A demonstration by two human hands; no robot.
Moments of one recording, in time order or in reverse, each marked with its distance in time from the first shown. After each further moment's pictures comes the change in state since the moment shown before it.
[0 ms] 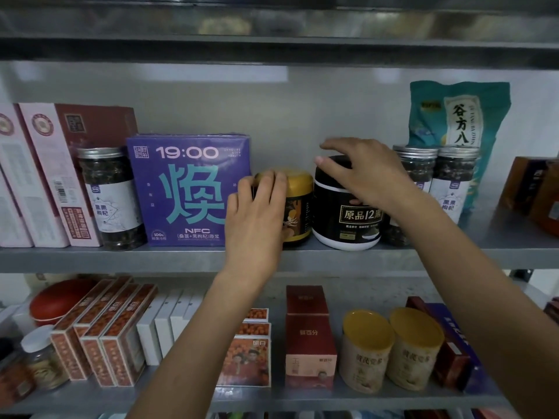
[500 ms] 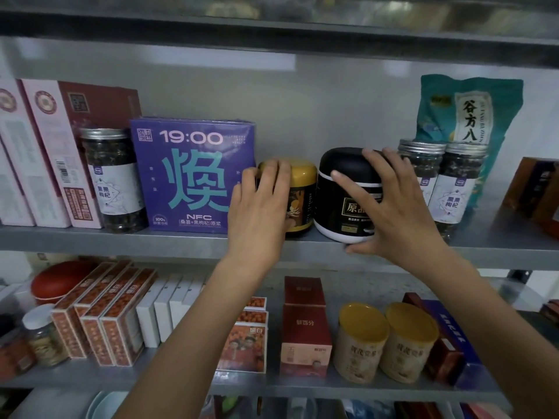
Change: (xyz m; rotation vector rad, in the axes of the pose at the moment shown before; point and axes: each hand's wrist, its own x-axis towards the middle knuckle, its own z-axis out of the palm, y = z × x) left_hand -0.001 0.001 0.003 -0.029 -0.004 -0.009; right_hand -0.072 0.043 0.030 -0.374 0.154 -0.370
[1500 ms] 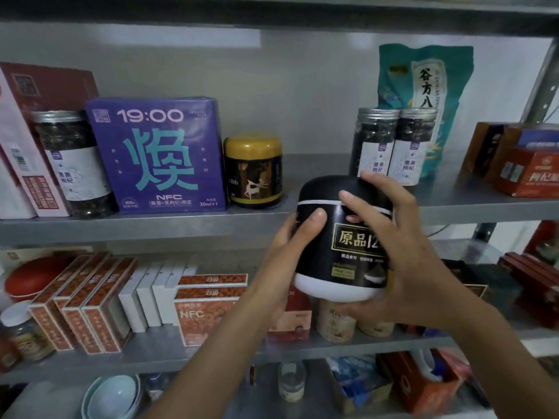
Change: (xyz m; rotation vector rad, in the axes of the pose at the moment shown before) left_hand -0.078 0.065 -0.011 -1.859 -0.613 -0.465; right_hand -0.083 -0.054 -0.082 0.608 -0.021 0.103
